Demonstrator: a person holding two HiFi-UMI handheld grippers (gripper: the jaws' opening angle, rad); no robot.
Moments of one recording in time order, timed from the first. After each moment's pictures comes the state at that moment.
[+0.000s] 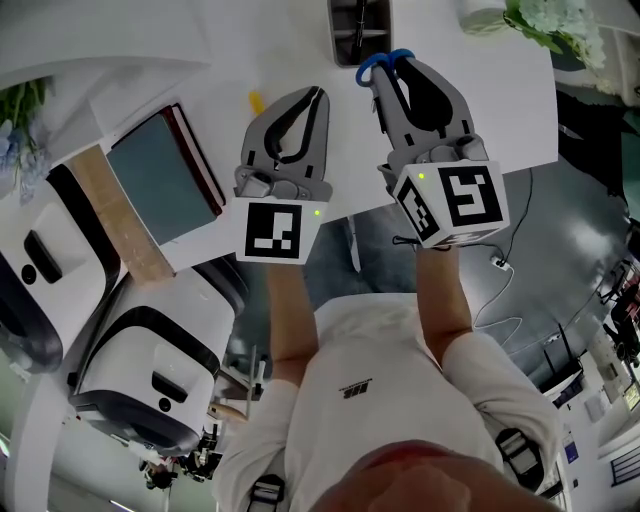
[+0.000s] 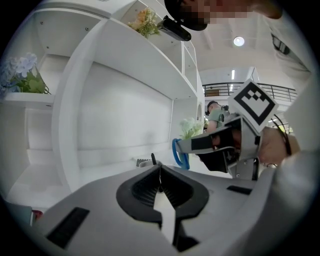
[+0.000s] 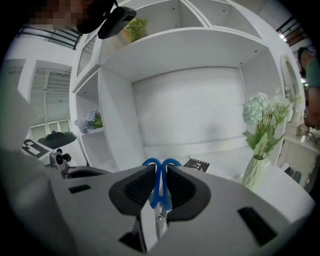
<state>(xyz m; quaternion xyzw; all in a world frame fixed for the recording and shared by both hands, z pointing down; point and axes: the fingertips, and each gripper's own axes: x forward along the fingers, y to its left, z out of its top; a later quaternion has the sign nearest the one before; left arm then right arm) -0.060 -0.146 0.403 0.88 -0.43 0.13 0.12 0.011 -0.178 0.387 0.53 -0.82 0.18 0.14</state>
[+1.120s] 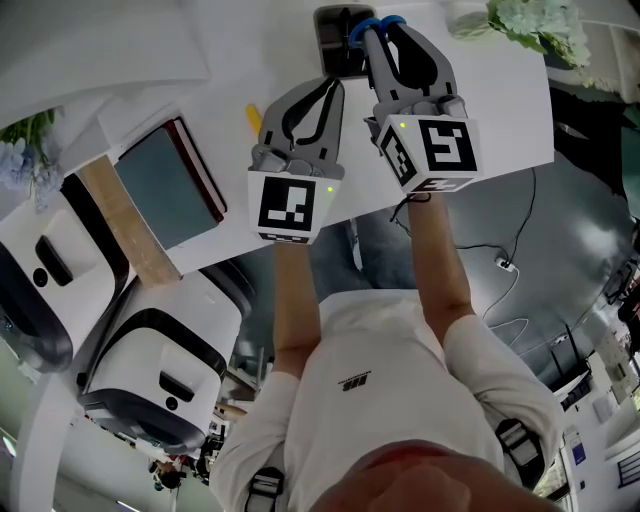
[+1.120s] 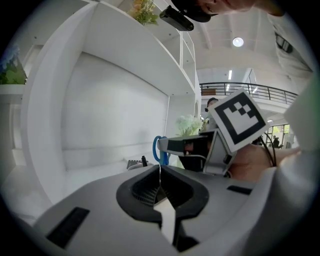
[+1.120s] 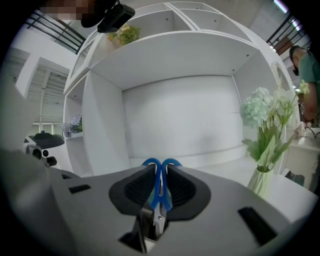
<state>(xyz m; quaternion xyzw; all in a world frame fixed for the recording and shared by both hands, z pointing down) -0.019 -0.173 0.404 0.90 -0.40 0.13 0.13 0.038 -0.240 0.390 0.57 -0.81 0.13 0.08</state>
